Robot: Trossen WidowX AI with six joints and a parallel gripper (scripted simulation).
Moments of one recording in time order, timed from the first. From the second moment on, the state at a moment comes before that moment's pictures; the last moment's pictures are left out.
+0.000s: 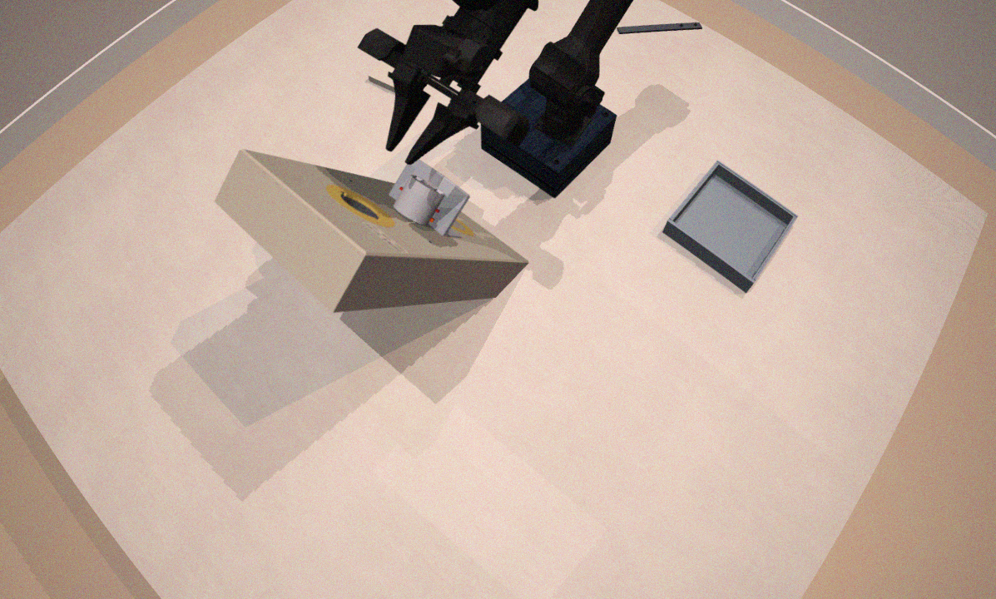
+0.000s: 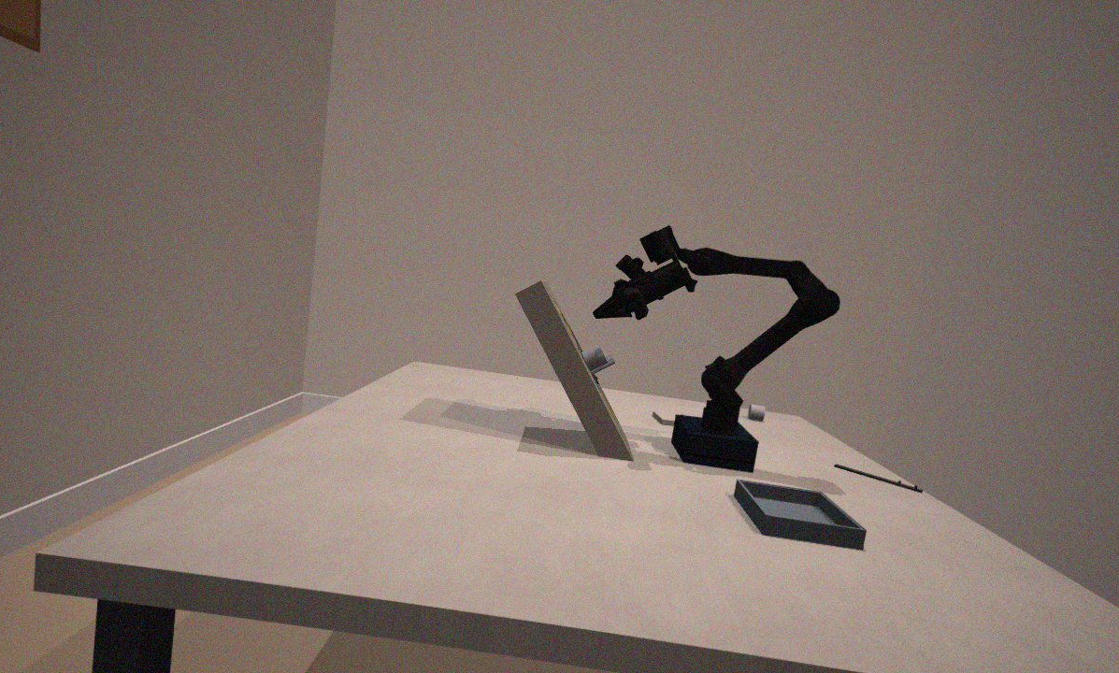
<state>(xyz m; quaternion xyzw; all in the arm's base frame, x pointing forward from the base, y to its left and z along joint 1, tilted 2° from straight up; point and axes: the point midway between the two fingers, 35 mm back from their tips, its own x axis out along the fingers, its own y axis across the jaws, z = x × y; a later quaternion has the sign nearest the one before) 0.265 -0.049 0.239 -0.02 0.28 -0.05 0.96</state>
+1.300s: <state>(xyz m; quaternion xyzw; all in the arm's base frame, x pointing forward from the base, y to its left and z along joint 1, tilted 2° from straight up) 0.244 -0.040 0.195 0.05 0.47 -0.06 0.88</state>
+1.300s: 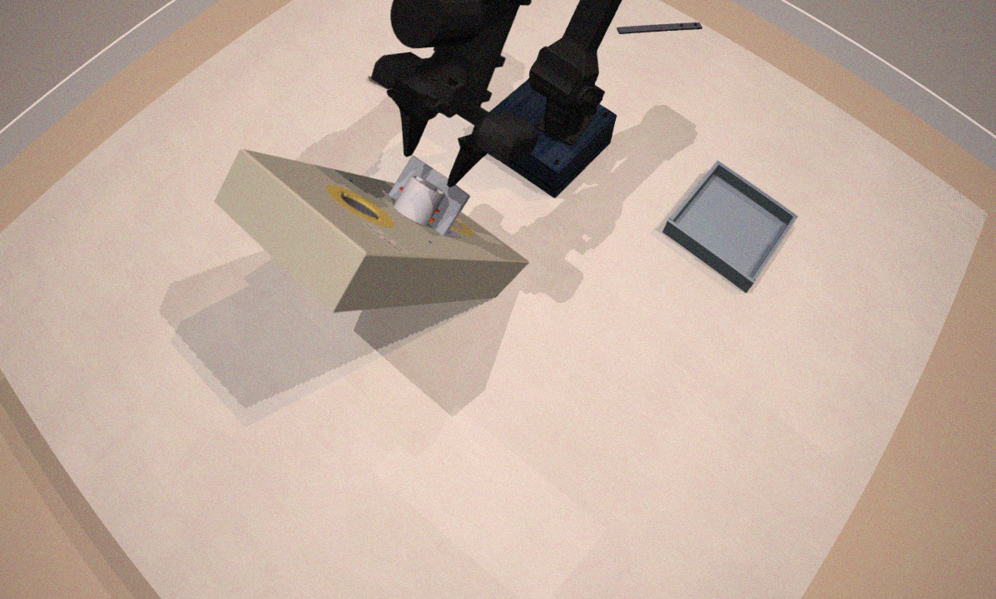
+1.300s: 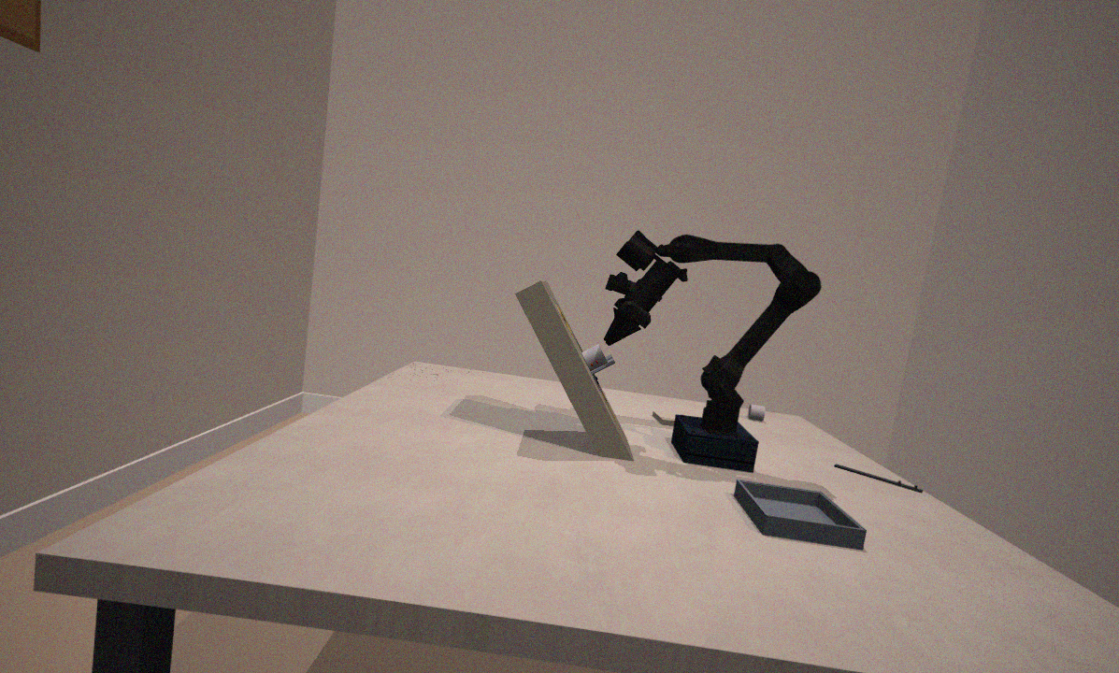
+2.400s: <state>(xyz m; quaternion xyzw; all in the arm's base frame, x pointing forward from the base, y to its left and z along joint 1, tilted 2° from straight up) 0.262 -0.042 0.163 0.05 0.48 -0.06 0.88</state>
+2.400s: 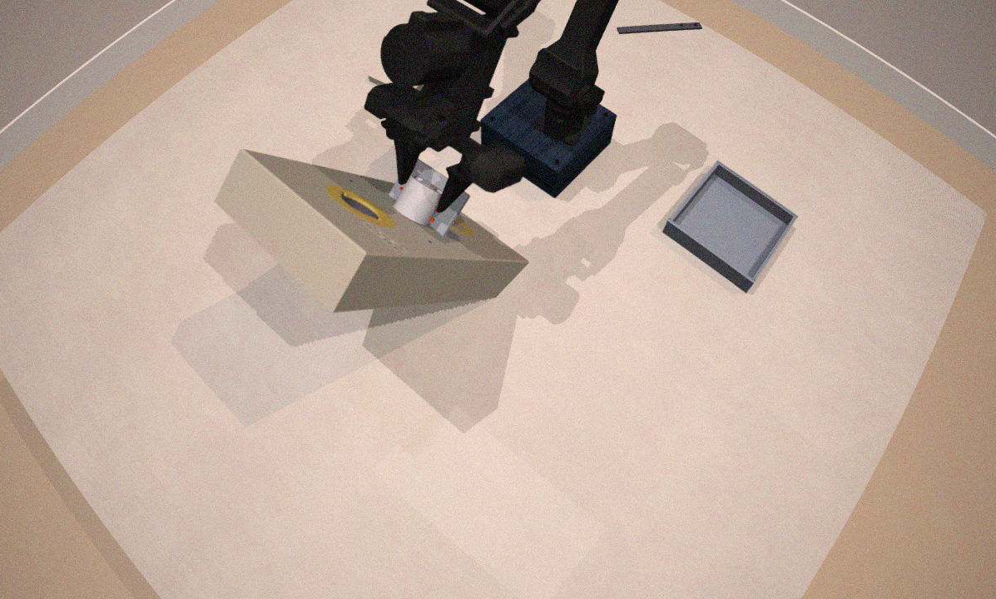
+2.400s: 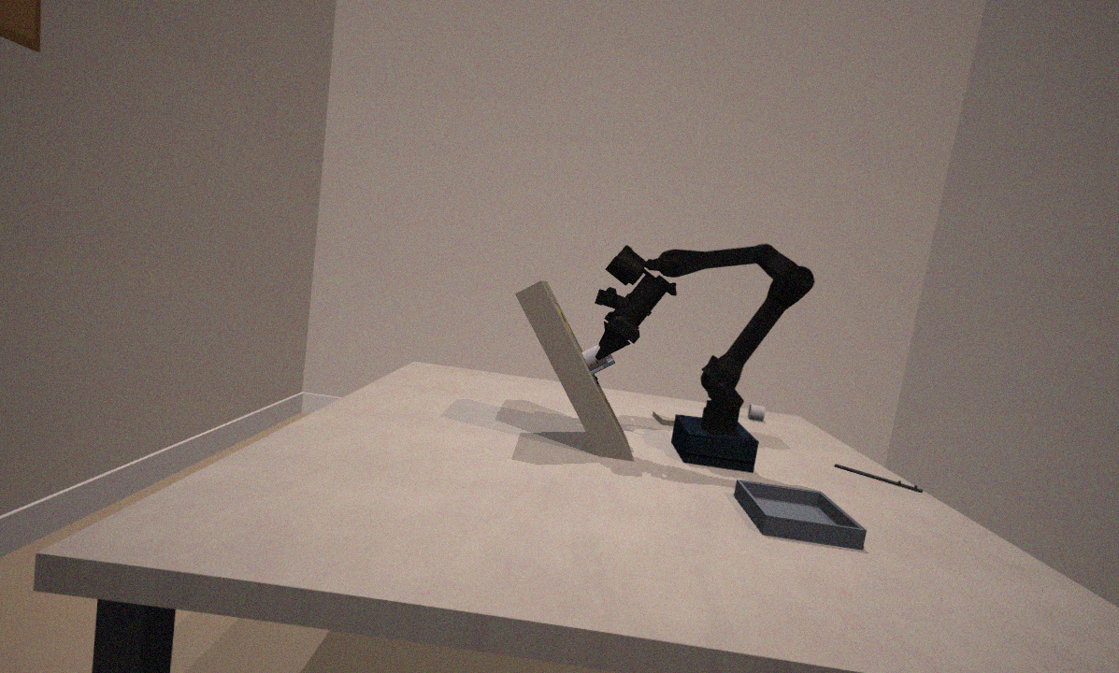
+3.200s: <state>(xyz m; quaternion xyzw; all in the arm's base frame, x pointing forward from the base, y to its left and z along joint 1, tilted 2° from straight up) 0.270 -0.044 0.176 0.05 0.48 -0.06 0.87</state>
